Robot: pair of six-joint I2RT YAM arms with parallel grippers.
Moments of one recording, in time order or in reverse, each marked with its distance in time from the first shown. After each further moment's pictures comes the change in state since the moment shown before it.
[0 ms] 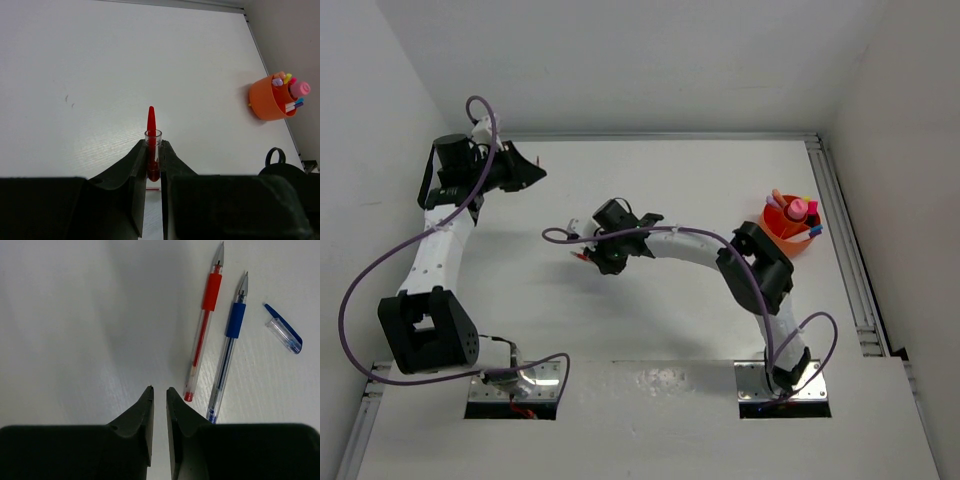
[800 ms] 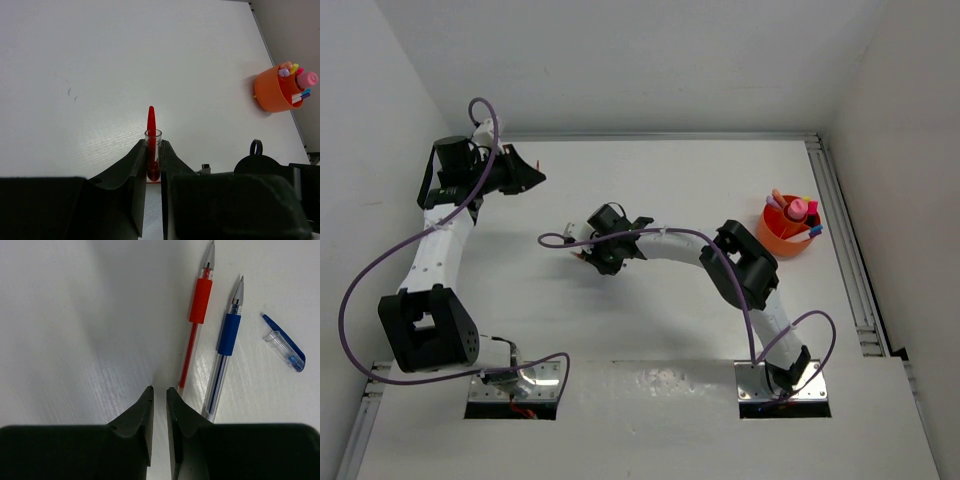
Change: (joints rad) left arm 0.008 0.008 0.000 -0.037 0.016 0.053; right arm 0.006 0.117 0.056 0.032 0.058 -0.023
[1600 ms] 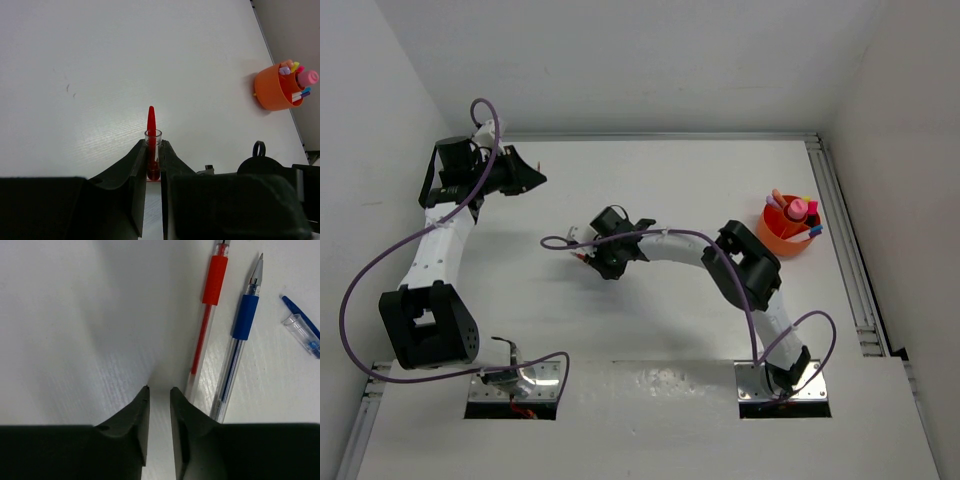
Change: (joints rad) left arm 0.000 0.017 0.000 -0.006 0.006 0.000; right arm 0.000 -0.016 -0.034 -0.012 -0.008 0.002
